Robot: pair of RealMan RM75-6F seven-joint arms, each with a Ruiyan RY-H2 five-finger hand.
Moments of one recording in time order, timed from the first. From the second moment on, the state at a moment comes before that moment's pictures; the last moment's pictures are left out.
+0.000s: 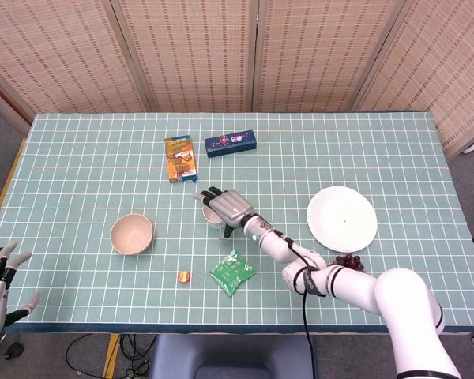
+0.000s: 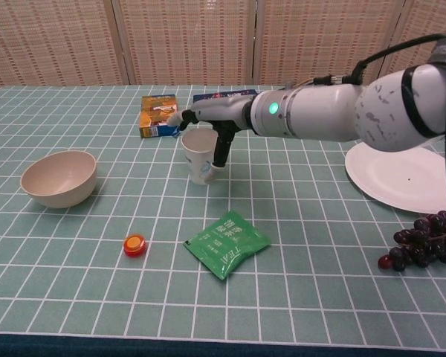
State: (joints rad) left arm 0.00 -1.08 -0.03 -1.79 1.50 1.60 0.23; right arm 1.19 -1.77 0.28 -1.02 -1.10 0.45 -0.08
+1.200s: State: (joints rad) left arm 0.00 -1.09 -0.03 -1.78 1.51 1.59 0.23; right arm 1.09 -1.61 0.26 -0.93 -1.01 0.57 -0.13
